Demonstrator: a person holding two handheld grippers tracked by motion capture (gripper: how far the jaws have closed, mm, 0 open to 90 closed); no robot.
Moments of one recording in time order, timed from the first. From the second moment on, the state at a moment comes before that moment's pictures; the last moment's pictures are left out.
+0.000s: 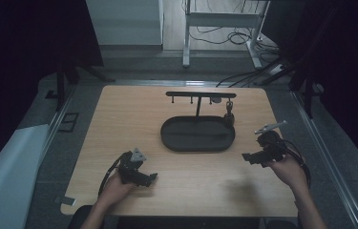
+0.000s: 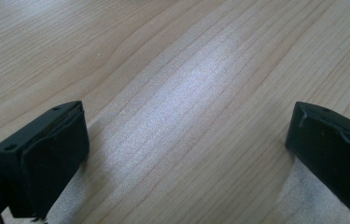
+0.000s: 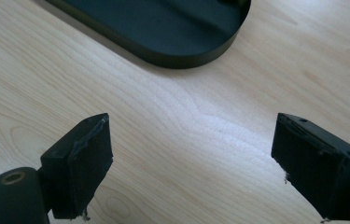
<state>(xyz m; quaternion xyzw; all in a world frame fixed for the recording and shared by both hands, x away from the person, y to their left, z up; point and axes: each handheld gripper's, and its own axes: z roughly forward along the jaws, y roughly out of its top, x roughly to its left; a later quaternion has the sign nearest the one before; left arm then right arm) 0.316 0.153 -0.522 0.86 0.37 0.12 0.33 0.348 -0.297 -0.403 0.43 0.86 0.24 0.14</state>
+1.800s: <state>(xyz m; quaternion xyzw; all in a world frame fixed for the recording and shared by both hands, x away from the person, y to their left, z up) 0.316 0.153 -0.522 0.86 0.37 0.13 0.33 0.310 -0.282 -0.520 0.45 0.81 0.33 0.18</state>
